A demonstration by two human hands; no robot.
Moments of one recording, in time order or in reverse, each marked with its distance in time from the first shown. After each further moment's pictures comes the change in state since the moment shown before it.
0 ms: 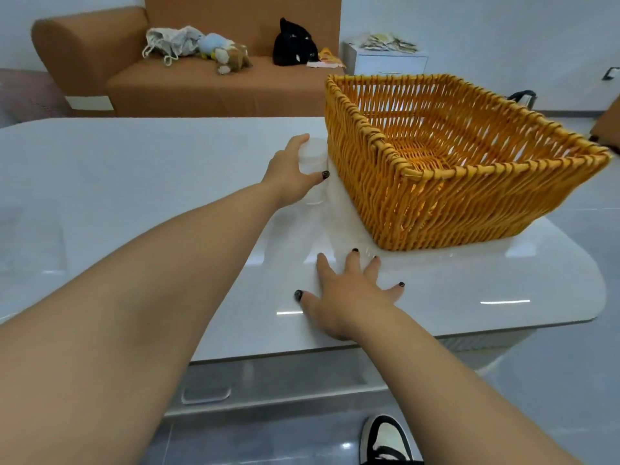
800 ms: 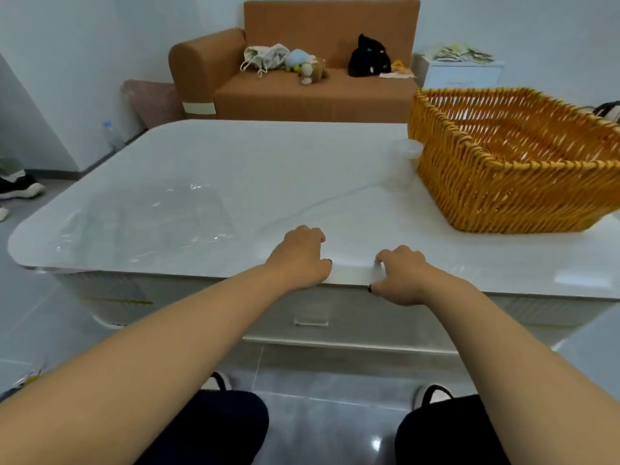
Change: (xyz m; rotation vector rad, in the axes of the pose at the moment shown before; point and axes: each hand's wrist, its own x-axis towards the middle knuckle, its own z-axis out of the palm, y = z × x) left_hand -0.243 -0.030 -0.112 0.403 -0.238 -0.187; right_hand -0.072 -0.044 0.004 0.017 0.013 -0.195
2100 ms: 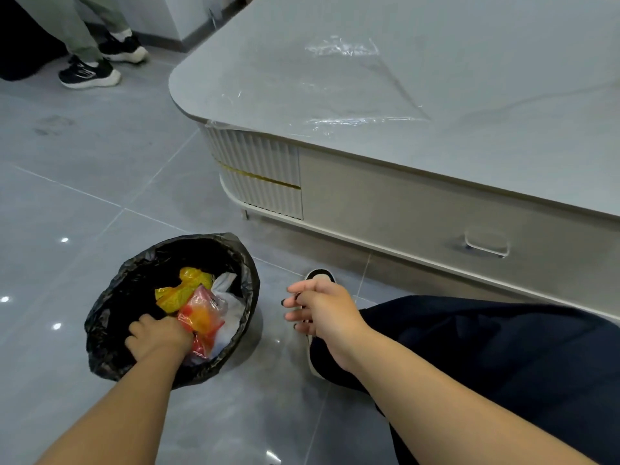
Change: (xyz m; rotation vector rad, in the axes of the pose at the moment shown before) left_hand -0.292 -0.419 0.095 0.274 -0.138 -1.312; right_hand -0.071 -0.289 0.242 1.286 -0.533 0.146
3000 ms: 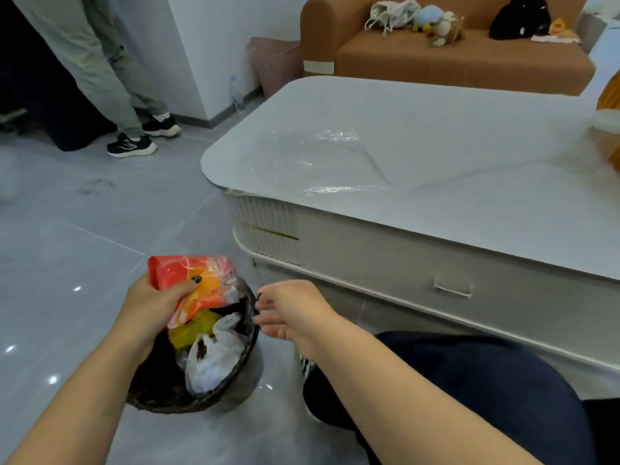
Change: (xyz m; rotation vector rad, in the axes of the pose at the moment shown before) left_hand -0.122 -0.016 -0.168 -1.416 0.042 0.351; right_hand -0.073 -0.075 0.030 -0.054 -0.155 -0.032
